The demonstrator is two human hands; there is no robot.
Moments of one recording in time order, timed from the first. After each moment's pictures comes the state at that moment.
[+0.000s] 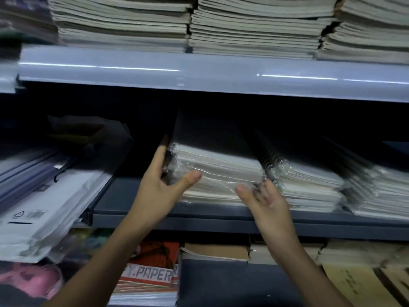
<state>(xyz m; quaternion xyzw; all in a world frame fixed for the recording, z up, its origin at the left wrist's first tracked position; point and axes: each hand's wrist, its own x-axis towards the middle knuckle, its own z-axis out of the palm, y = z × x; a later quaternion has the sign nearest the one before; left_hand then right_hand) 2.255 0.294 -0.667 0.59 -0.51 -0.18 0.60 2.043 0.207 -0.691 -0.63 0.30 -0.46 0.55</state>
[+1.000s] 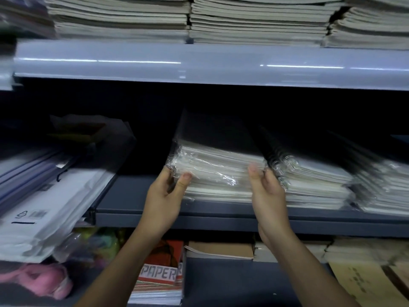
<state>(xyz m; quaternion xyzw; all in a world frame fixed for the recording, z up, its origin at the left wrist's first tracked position) 2.247 0.289 -0.698 0.63 -0.44 -0.18 0.61 2.071 0.189 -0.695 -0.58 0.38 -0.50 0.52</state>
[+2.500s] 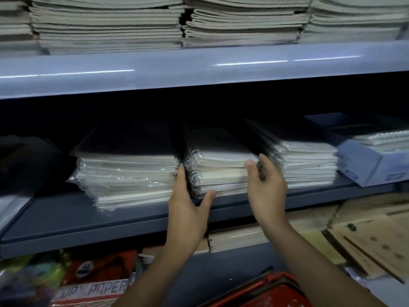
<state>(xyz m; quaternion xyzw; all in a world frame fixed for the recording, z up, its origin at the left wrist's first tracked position) 2.064 0.208 -0.716 0.62 -0.51 -0.15 0.57 1.922 0.136 -0.692 -0.57 0.51 -0.56 0.32</state>
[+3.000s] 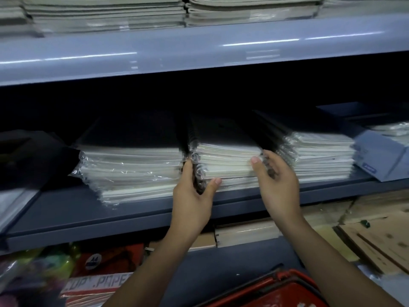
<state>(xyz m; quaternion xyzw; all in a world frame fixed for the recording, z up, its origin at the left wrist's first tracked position) 2.072 0.198 -0.714 0.60 -0.51 -0.19 0.58 1.911 0.127 -0.705 -0.59 0.48 -0.54 0.35</state>
